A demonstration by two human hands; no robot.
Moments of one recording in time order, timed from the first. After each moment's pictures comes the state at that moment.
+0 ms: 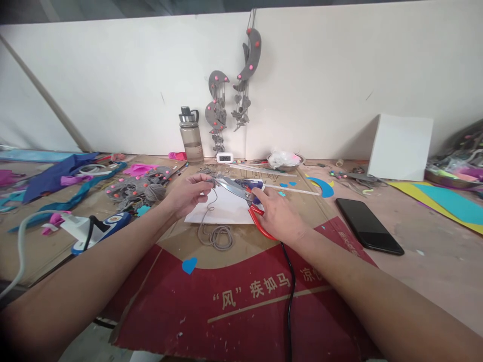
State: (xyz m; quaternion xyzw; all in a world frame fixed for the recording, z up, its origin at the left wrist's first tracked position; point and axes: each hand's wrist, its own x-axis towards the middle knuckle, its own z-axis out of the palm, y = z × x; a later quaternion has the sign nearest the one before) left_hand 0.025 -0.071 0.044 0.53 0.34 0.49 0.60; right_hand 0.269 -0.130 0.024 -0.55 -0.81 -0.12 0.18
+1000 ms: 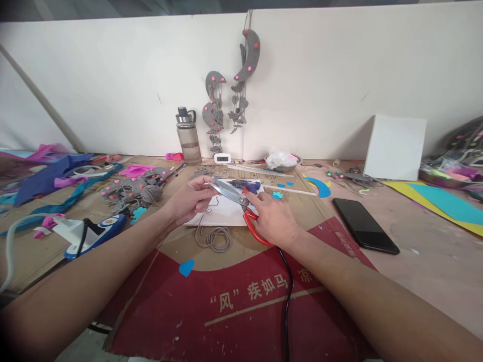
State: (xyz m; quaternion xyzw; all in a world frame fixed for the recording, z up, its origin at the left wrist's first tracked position) left_hand 0.035 -0.082 0.040 0.55 0.30 0.45 0.64; right_hand 0.257 -0.140 0.029 -0.57 -0.80 -0.16 0.11
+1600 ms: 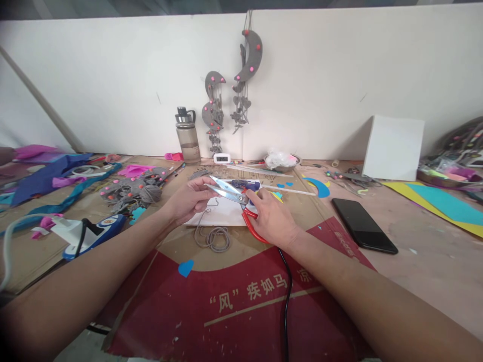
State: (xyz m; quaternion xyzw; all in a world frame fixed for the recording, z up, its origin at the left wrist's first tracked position) left_hand 0.035 -0.081 0.039 0.56 0.32 0.45 0.61; right_hand 0.259 -0.134 0.020 -0.55 -0.81 -0.13 0.19
